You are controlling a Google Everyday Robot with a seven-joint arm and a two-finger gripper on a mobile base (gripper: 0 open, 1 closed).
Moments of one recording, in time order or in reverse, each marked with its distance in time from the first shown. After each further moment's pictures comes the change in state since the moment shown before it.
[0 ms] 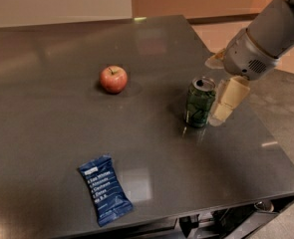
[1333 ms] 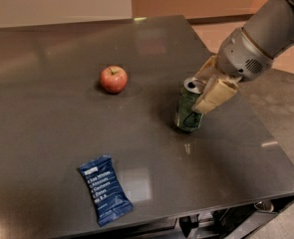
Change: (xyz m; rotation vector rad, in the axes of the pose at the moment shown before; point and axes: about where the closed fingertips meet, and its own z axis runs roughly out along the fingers) arm -0.029 0.023 0.000 -0.078 -0.091 -0.044
